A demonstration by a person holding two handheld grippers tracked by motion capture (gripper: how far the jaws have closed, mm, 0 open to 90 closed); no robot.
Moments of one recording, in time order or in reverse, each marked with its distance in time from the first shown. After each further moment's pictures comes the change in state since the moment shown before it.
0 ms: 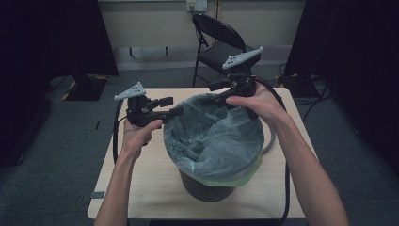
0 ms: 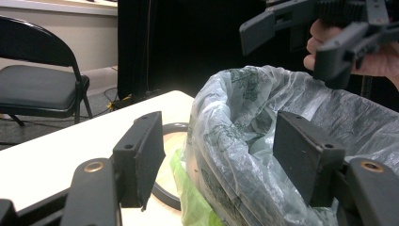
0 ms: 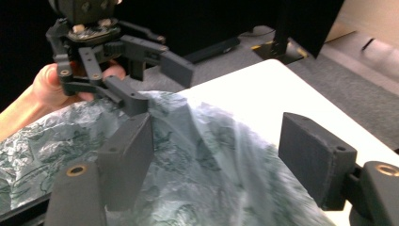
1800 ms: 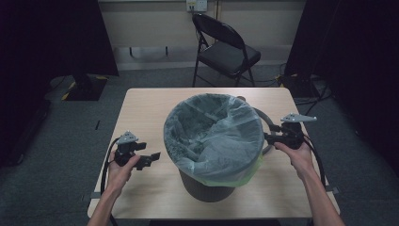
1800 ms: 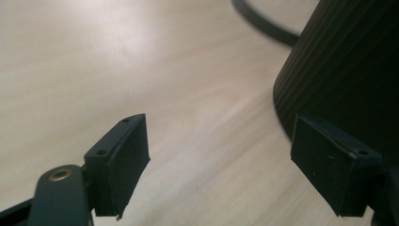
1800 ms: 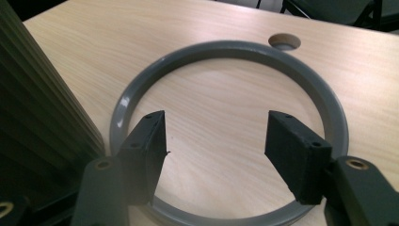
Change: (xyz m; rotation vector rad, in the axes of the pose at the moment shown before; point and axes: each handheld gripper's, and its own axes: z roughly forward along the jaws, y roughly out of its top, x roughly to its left) left arm 0.036 -0.157 -0.041 0.376 0.318 -0.076; right arm -0.059 -0.242 -0.052 -0.014 -0.498 0.293
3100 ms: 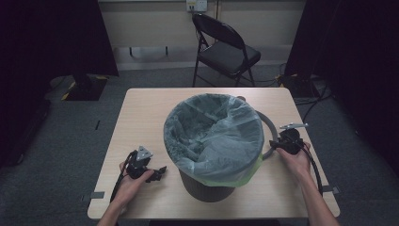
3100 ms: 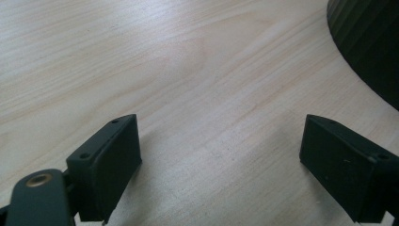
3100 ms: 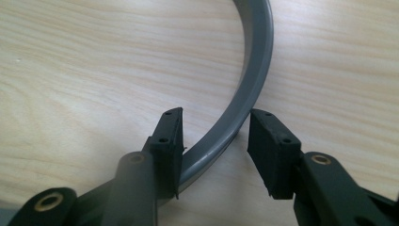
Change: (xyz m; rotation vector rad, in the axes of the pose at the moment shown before) left arm -0.018 -0.041 0.040 0.089 0.157 0.100; right arm -0.038 -0.050 0.036 0.269 -0.277 0.097
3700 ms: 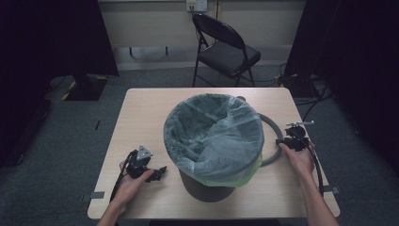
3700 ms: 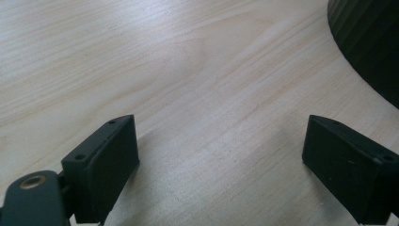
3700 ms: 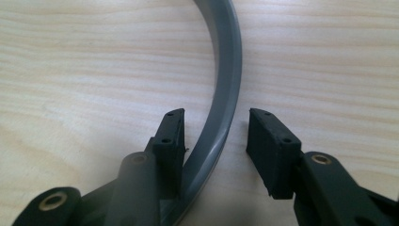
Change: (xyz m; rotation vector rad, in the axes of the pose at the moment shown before) left arm 0.002 0.001 0.001 0.005 -0.009 0.010; right arm -0.023 0.002 0.006 0.059 -0.050 0.124
